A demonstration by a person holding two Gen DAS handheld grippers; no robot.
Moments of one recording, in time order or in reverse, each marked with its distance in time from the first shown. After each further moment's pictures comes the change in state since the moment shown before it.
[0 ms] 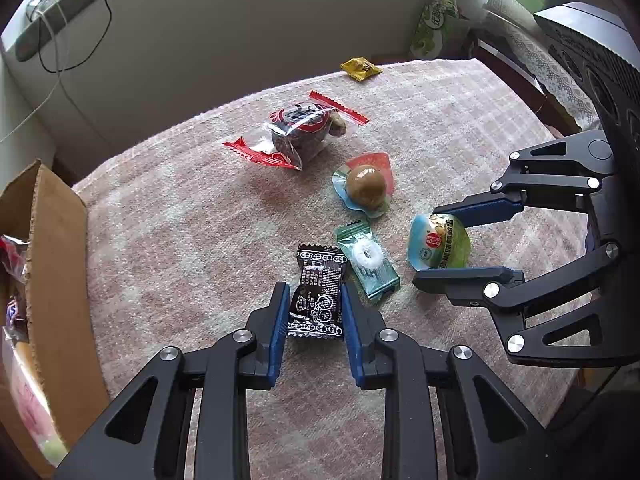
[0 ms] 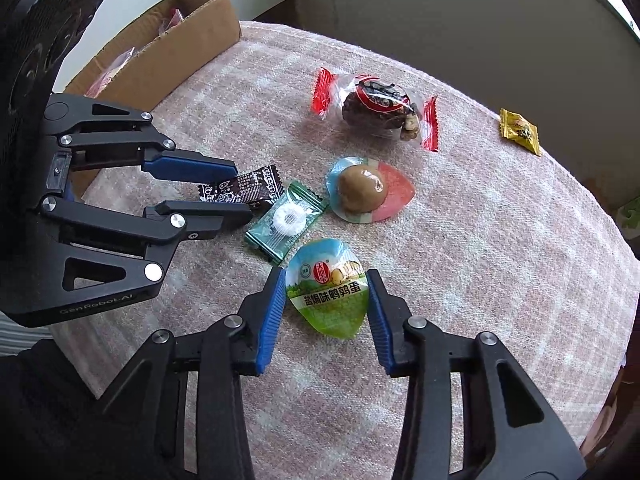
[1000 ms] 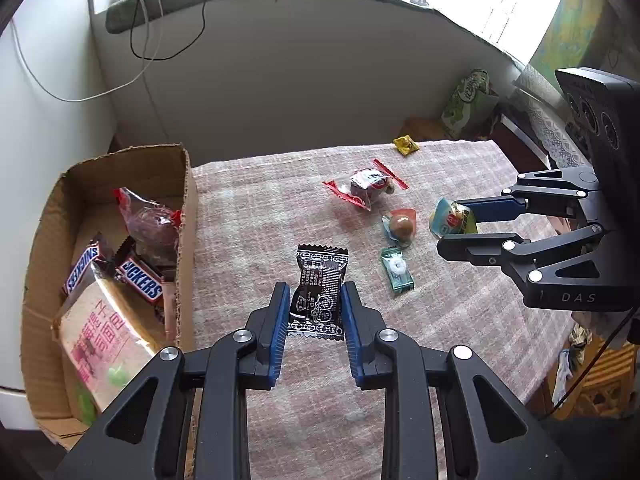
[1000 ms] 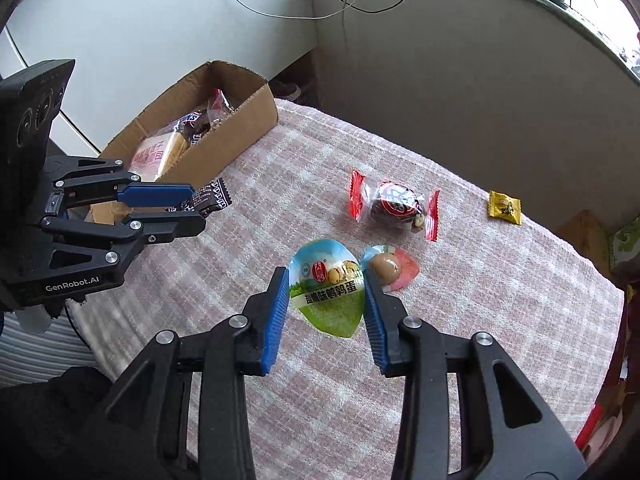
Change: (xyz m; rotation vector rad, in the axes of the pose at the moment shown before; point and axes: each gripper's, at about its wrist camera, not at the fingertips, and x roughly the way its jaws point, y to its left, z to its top) left arm -0.094 0.050 -0.031 -0.211 -0.155 0.023; right arm -0.072 0.028 0.030 -0.014 -0.150 0.041
